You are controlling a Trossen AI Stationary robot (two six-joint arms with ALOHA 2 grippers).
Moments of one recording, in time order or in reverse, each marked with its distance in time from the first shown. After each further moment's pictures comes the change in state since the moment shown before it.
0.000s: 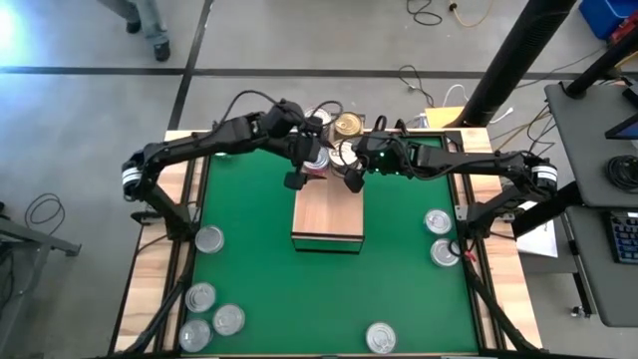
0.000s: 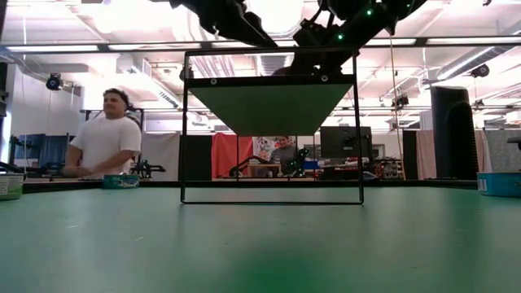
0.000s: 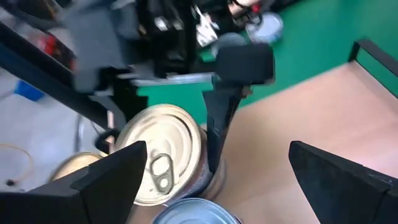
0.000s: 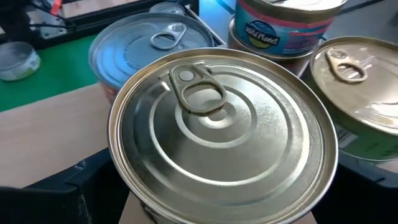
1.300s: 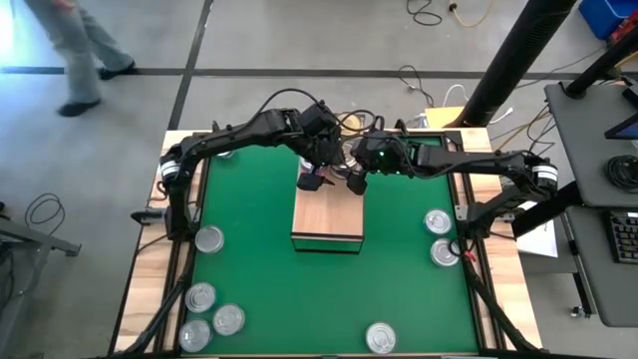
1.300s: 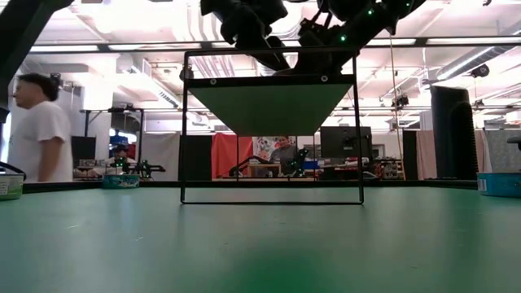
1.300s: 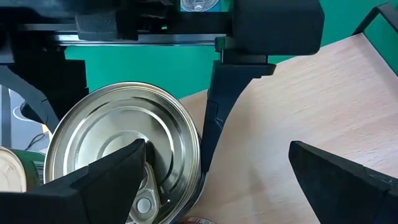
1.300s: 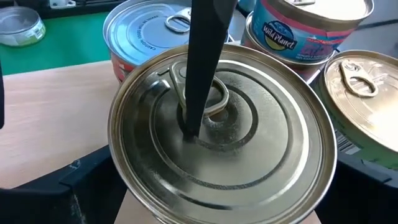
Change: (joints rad) left arm -0.001 0.312 0.359 -0.372 -0.010 -0.020; right arm 0.000 0.016 -0.003 -0.060 -0.027 -0.155
